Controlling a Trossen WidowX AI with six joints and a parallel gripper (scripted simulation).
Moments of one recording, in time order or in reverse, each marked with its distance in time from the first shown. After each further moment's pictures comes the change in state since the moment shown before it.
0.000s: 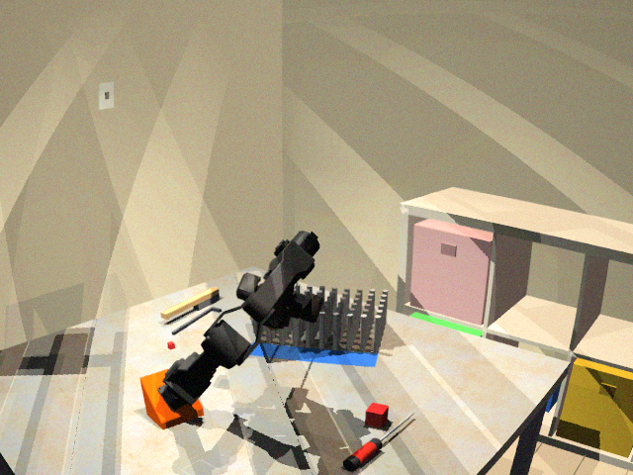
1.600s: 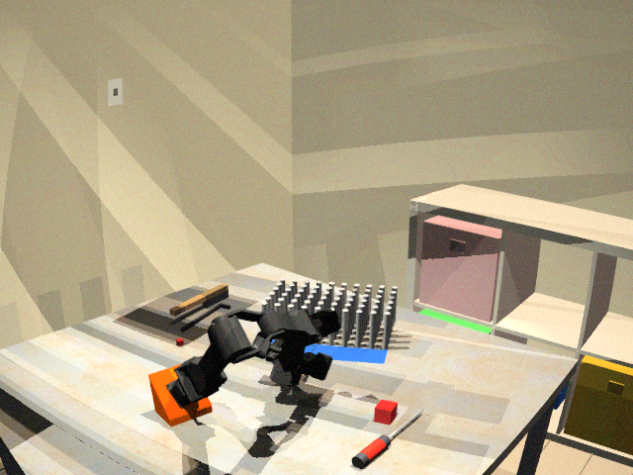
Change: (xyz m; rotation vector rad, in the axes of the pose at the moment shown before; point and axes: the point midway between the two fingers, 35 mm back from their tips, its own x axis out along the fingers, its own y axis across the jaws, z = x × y) arm 0.126 0.043 0.086 0.035 -0.002 0.012
